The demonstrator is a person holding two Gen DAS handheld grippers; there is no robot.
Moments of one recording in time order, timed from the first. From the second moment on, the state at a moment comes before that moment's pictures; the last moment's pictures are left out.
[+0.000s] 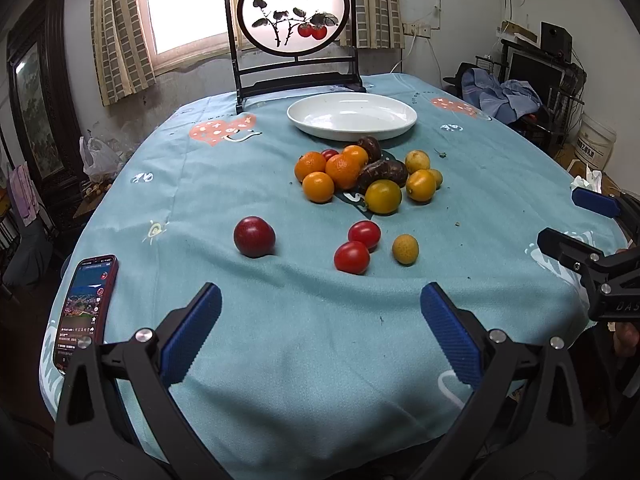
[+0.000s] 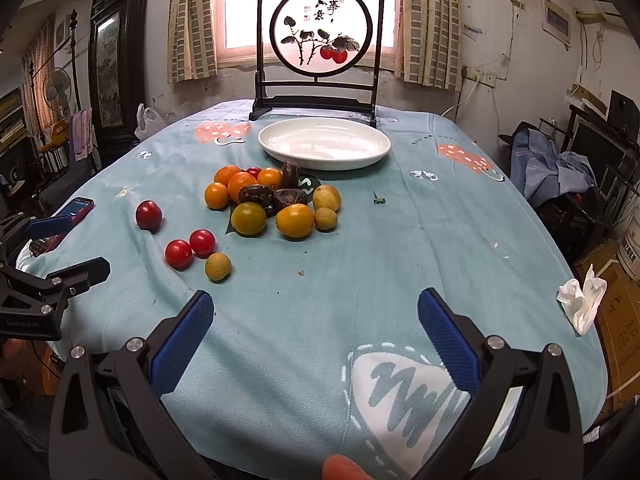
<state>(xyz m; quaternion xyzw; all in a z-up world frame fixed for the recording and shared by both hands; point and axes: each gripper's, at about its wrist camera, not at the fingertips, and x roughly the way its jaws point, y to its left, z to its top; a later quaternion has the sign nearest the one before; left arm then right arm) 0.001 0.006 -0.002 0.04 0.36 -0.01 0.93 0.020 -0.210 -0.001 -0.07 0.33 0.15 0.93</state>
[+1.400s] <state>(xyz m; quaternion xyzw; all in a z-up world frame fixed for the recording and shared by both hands) 0.001 0.006 -0.004 0.04 0.36 -0.01 0.93 0.021 -0.212 -0.001 -0.07 0.33 0.15 0.93</state>
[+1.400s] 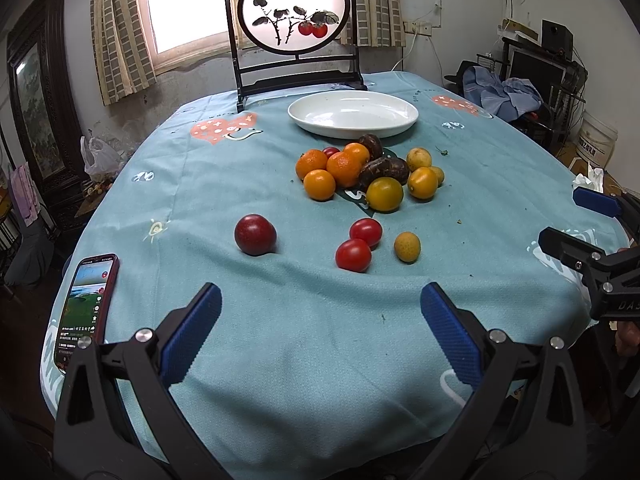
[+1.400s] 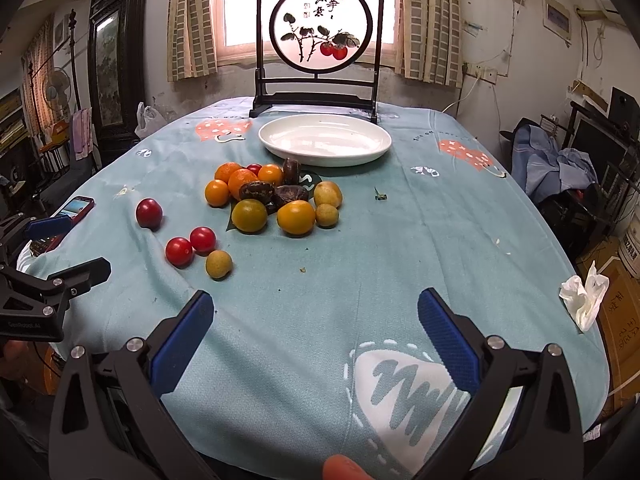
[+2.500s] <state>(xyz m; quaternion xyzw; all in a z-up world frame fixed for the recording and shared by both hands) 0.012 0.053 -0.018 0.00 0.37 0.00 0.93 0.045 -0.164 -0.021 -0.10 0.34 0.24 0.91</state>
